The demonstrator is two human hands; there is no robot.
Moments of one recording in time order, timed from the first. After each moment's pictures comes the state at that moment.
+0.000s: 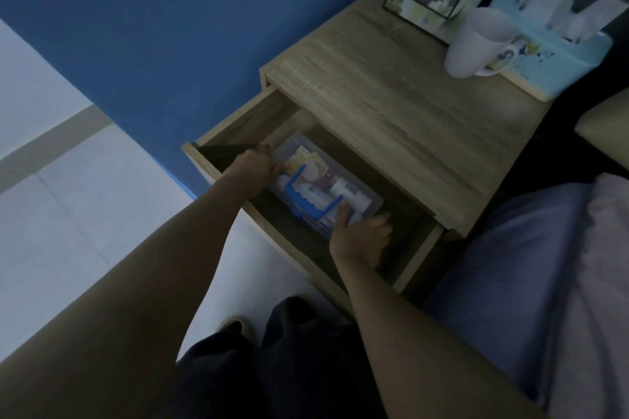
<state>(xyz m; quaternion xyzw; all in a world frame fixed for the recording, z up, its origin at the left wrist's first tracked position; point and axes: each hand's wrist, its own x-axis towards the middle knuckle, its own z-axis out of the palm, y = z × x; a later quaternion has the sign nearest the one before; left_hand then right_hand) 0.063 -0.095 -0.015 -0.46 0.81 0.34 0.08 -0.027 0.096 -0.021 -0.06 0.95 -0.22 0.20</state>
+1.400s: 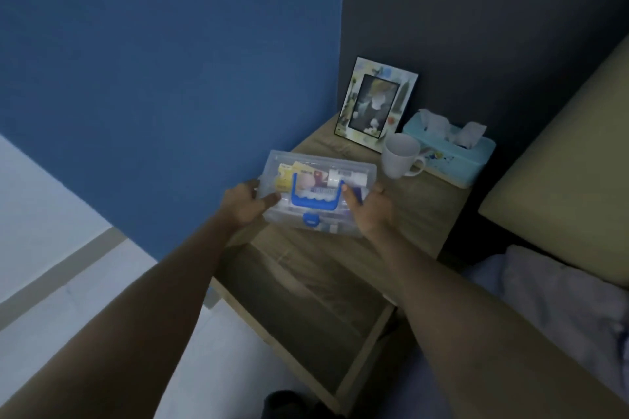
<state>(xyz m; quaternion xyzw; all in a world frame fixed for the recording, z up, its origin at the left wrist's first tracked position) -0.004 -0.093 0.165 -0.50 0.78 0.36 -0.08 -0.194 0.044 0.139 -0.28 0.89 -0.33 0.16</state>
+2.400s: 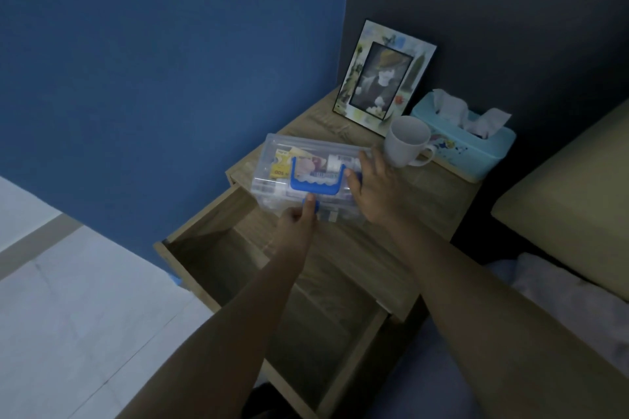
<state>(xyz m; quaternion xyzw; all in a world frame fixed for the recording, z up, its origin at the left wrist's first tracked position) -0.087 -0.011 0.071 -0.54 0.48 0.65 -0.24 -0.247 0.019 0.101 -0.46 0.86 -0.19 0.12</state>
